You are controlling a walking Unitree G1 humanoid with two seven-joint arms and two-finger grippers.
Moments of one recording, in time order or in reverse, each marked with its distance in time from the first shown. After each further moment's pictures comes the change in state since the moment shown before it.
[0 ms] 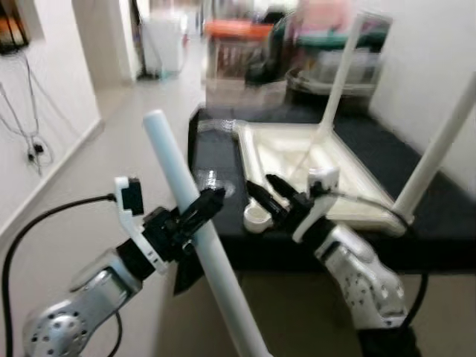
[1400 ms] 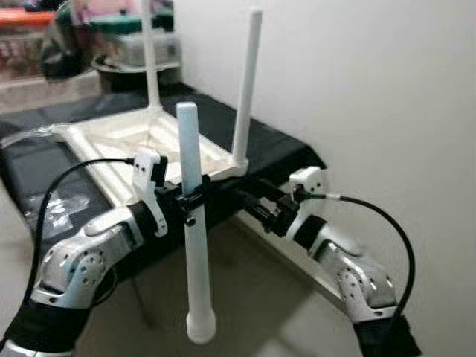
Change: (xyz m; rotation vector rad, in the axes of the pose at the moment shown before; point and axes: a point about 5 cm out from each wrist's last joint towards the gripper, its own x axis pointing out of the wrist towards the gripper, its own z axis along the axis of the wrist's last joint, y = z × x) left arm 0.037 0.049 0.011 0.356 0.218 0.001; right arm 0.012 0.003 -0.006 -0.097 0.093 0.094
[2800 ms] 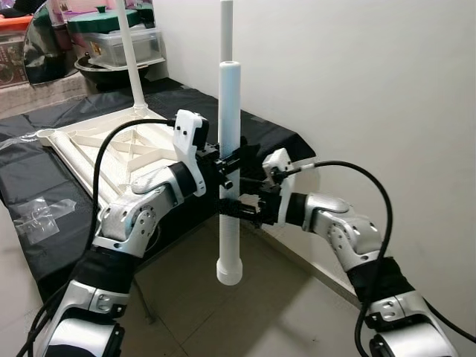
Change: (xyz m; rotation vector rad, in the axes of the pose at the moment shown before) left arm 0.073 -0.007 0.030 0.155 -0.116 -0.140; right arm 0.042 0.001 0.005 0.032 0.223 0.370
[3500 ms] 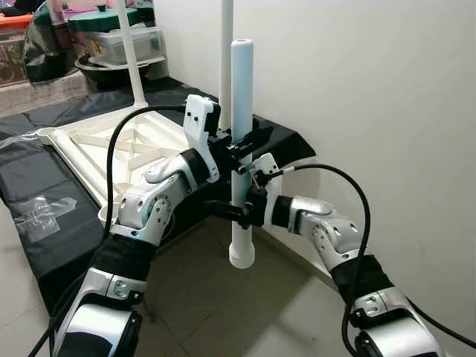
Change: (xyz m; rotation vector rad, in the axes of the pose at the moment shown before) left arm 0.017 -0.003 0.011 0.020 -0.076 -0.001; right arm 0.014 -0.006 -0.011 0.022 0.020 -0.075
